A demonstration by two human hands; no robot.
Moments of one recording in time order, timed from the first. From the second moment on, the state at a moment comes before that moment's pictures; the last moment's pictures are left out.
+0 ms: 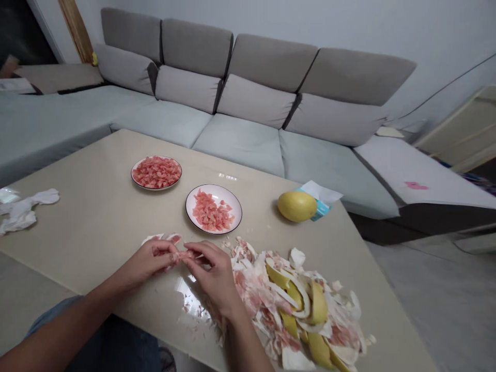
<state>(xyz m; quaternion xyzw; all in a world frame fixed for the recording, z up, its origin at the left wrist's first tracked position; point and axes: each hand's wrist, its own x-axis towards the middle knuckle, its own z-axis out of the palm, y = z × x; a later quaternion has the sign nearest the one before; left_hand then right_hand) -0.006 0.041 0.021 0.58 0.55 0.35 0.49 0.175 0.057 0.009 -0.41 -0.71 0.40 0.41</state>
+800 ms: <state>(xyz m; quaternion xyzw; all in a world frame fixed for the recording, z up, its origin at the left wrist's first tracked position) 0.000 0.038 0.016 0.62 0.58 0.35 0.40 0.168 0.059 0.005 -0.45 -0.55 0.59 0.39</state>
